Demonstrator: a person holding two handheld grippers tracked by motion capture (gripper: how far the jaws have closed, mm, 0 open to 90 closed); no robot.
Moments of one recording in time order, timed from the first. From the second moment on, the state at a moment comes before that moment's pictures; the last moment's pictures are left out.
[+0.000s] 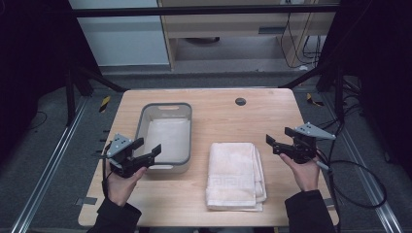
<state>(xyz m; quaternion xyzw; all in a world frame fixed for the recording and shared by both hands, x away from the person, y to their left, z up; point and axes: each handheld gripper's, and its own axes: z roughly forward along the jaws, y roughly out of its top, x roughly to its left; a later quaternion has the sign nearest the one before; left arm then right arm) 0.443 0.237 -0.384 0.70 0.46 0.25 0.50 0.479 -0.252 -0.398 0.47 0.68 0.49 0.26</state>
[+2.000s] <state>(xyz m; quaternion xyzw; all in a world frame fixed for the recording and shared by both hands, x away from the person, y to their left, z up) 0.417 0.101 -0.458 0.81 0.37 0.15 0.43 0.501 -0.215 -0.455 0.47 0.75 0.43 0.17</state>
